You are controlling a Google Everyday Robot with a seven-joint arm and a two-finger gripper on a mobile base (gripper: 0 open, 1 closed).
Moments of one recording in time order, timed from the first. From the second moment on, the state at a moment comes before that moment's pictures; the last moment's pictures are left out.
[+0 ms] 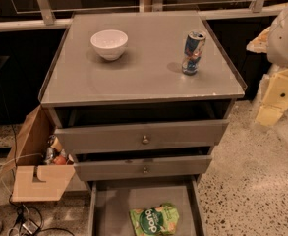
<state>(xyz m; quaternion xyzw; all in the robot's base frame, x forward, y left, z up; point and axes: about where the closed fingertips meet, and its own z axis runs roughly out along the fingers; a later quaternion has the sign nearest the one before) 0.438 -0.217 0.976 -0.60 0.78 -0.03 0.16</state>
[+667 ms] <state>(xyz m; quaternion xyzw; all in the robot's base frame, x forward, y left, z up) 0.438 -0.203 0.961 -0.61 0.77 -0.02 0.17</state>
